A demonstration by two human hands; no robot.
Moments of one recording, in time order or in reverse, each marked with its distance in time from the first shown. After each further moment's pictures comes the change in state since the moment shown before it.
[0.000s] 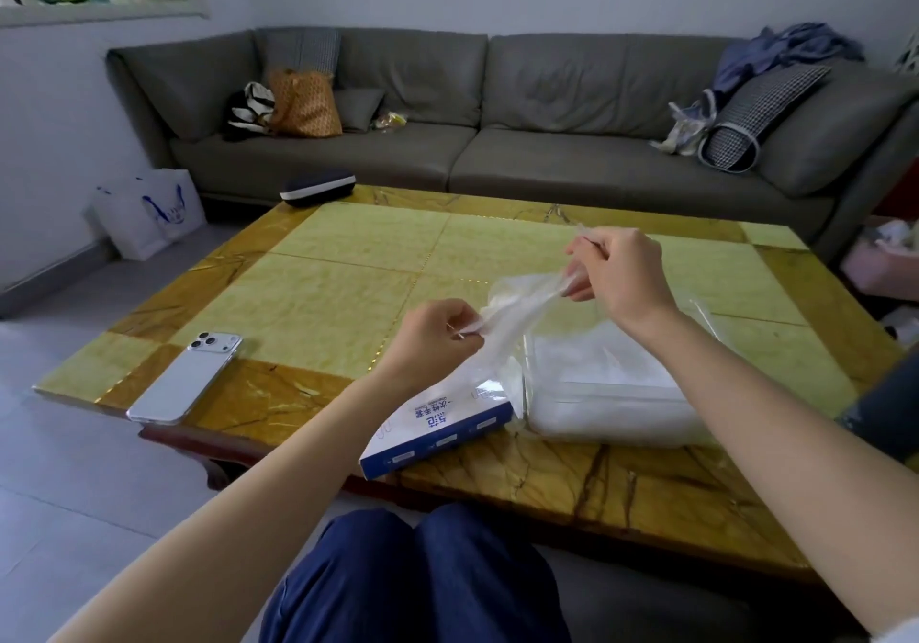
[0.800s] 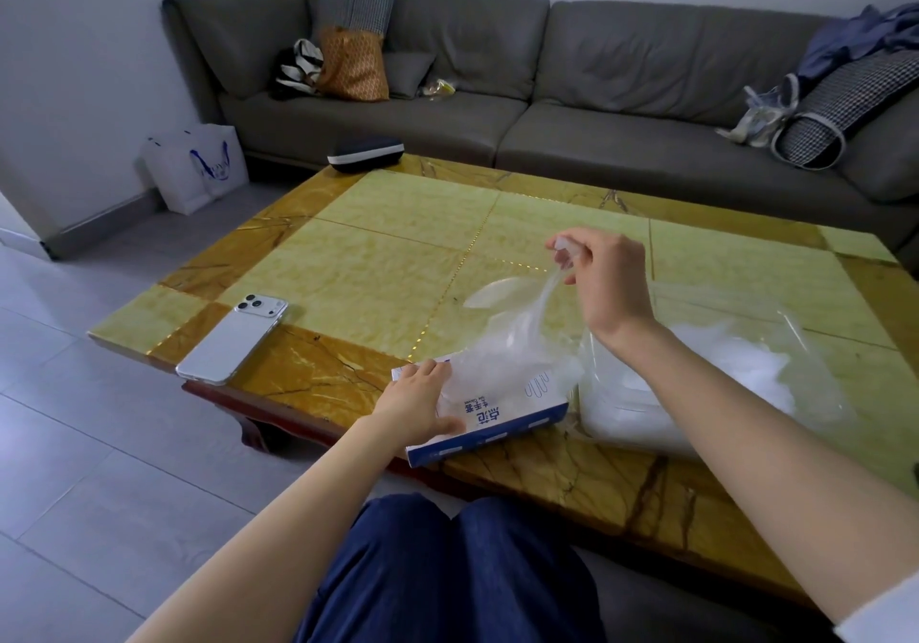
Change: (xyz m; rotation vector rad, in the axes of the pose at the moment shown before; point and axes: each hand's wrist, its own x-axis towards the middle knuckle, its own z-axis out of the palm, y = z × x) left_hand -0.033 -0.111 0.006 0.506 -0.383 -0.227; right_hand 0.001 -0.016 0.083 -0.057 -0.021 -0.248
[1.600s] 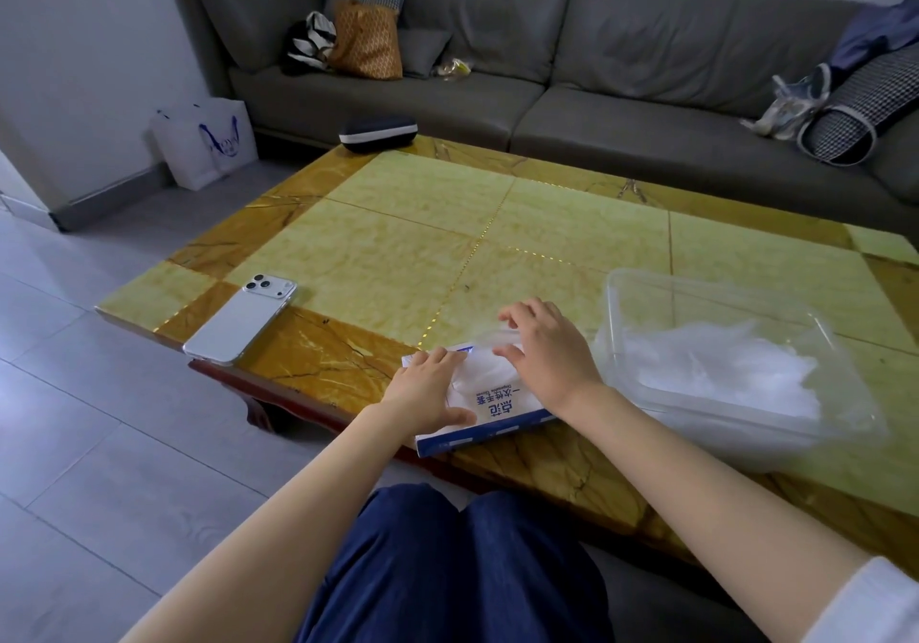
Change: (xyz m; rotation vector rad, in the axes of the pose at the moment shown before) left_hand 0.006 -0.007 0.005 -0.045 0.025 0.011; right_hand -0.055 0.027 0.070 -0.422 -0.444 -0.162
